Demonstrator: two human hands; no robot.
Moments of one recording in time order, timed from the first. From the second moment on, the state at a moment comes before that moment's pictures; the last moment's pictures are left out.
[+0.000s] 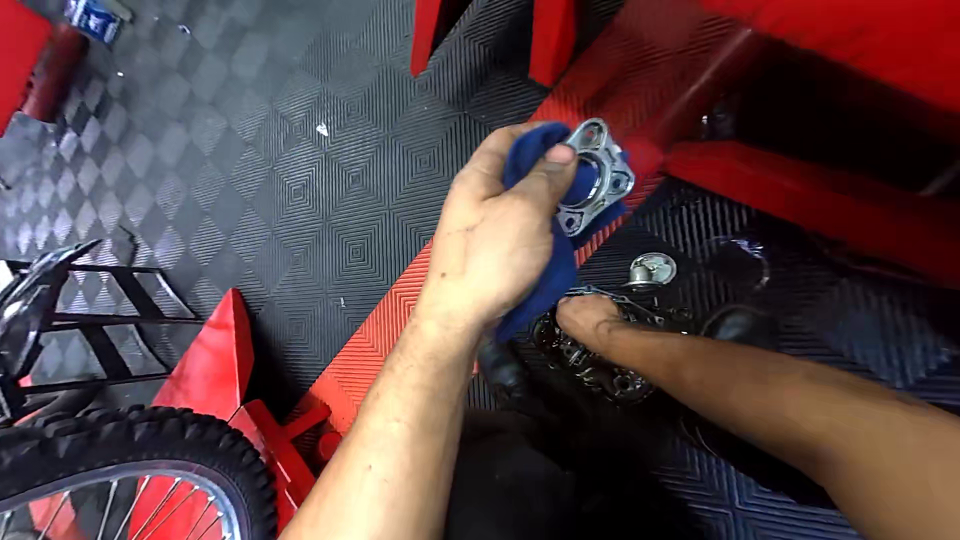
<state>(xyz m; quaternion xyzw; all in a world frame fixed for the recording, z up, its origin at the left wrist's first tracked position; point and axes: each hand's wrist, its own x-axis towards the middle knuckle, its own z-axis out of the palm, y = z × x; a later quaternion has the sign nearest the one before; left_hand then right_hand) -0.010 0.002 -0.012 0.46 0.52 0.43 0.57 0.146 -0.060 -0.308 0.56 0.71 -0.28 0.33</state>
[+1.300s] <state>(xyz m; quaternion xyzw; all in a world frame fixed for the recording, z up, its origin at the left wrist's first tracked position) -0.016 0.007 -0.030 0.57 0.52 0.37 0.52 0.156 -0.107 -0.326 0.71 0.54 -0.40 0.23</state>
